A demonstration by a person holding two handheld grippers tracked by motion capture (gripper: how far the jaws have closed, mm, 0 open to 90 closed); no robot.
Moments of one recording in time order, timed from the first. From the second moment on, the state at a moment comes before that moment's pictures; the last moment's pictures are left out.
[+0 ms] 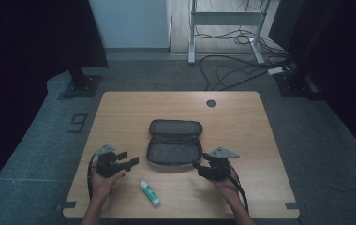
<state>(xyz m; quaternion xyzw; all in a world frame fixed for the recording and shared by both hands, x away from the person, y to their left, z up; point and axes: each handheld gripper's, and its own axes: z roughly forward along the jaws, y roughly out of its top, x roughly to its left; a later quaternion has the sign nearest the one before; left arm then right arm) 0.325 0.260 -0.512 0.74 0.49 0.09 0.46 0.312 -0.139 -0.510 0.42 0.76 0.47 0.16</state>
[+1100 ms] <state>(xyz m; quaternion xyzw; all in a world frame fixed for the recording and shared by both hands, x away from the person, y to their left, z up) 0.322 0.269 -0.520 0.74 0.50 0.09 0.45 0.283 -0.065 -0.517 0.34 0.80 0.48 0.12</state>
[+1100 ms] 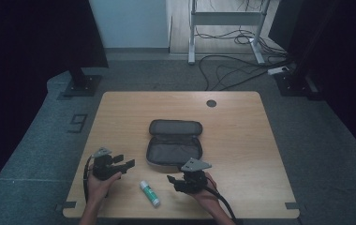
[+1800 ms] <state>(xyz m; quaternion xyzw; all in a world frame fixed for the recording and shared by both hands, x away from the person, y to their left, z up) 0.323 0.262 -0.526 0.75 0.49 0.09 0.43 0.262 -0.011 -0.526 0.29 0.83 0.47 0.08</state>
